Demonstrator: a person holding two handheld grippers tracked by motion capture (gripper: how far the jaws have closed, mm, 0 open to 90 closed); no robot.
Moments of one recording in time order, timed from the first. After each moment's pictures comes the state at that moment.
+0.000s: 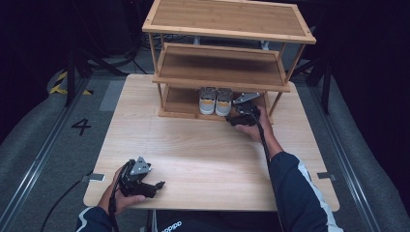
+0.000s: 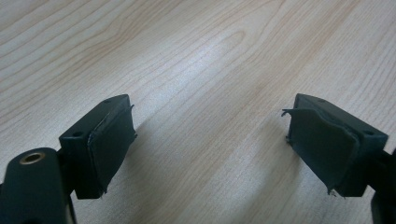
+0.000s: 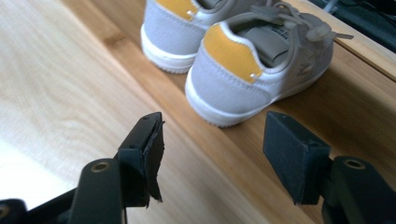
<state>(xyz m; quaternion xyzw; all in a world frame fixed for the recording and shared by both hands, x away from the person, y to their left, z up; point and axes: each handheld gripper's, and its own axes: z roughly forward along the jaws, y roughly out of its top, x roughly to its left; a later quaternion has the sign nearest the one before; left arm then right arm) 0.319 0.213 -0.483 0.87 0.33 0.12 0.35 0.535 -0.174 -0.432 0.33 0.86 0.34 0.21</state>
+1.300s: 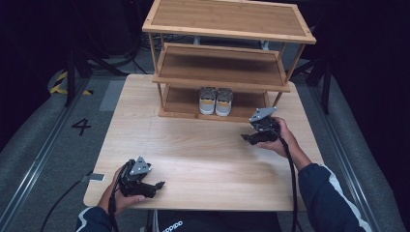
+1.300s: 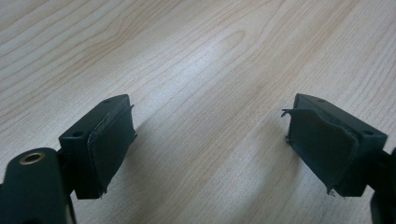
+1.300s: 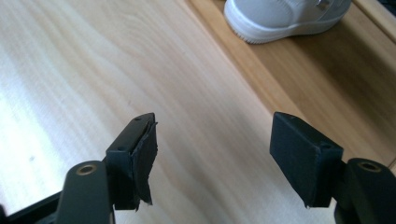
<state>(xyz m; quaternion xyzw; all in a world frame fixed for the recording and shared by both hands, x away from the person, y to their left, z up) 0.319 0.214 -0.483 0.87 0.33 0.12 0.35 0.469 -0.223 -0.418 0.26 0.90 0.29 0.19</state>
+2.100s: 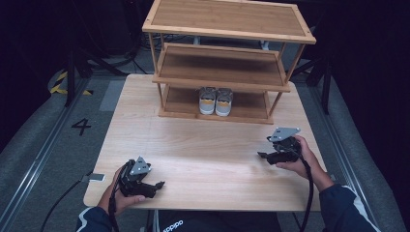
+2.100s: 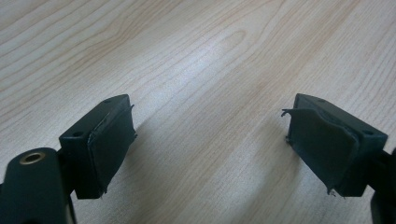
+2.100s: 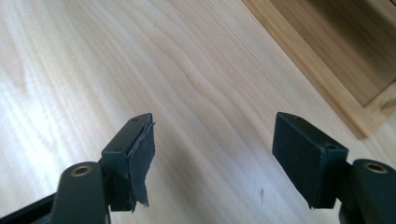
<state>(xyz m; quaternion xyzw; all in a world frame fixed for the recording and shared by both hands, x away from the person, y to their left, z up) 0.319 0.214 -0.483 0.87 0.33 0.12 0.35 0.409 -0.278 -0.431 0.26 0.90 0.30 0.20</state>
